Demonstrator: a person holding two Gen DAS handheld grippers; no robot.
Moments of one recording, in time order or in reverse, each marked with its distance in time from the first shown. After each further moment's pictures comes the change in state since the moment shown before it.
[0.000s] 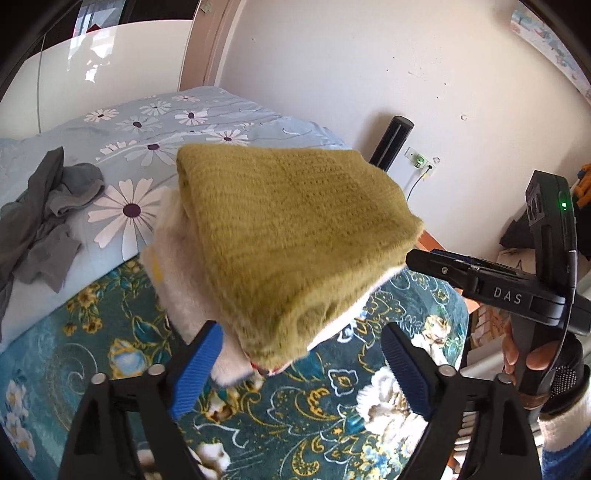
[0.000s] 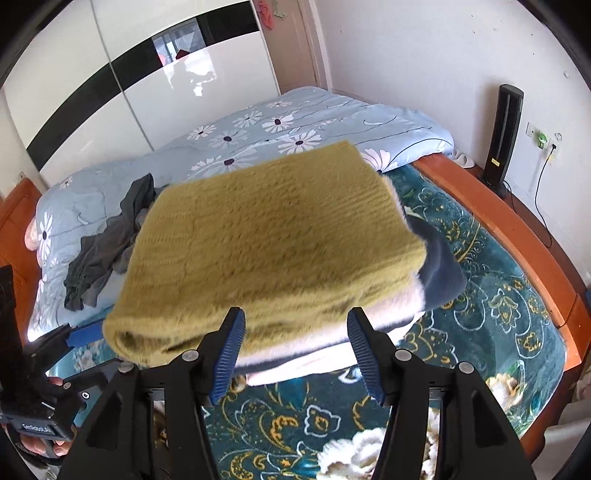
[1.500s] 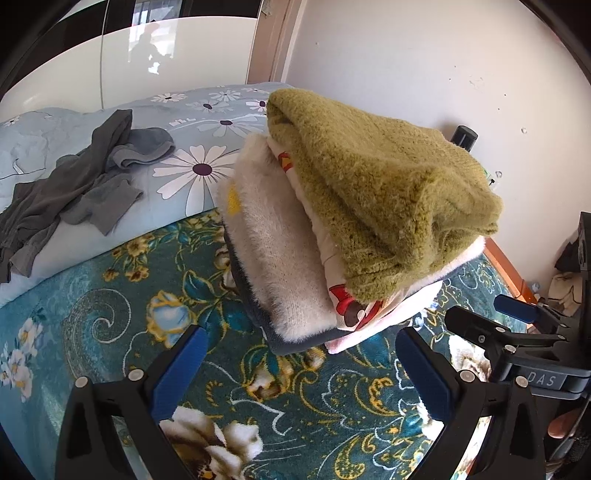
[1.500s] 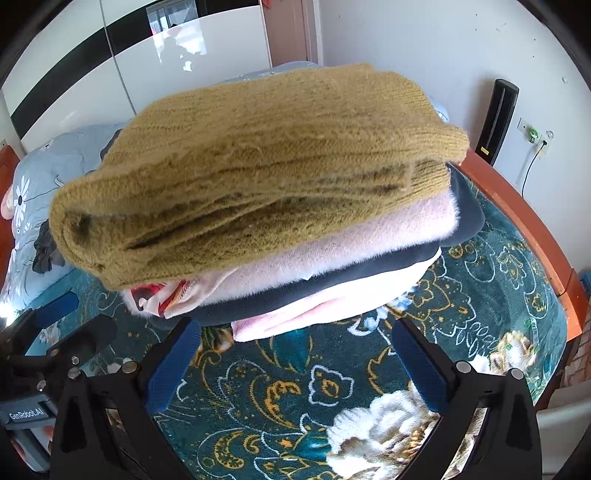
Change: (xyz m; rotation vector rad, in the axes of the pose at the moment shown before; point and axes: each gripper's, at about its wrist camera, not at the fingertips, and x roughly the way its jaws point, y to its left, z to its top) left arm 0.025 0.031 -0.054 -0.109 -0.045 0.259; right arm 0.052 0.018 -0.058 -0.031 0.071 -0.100
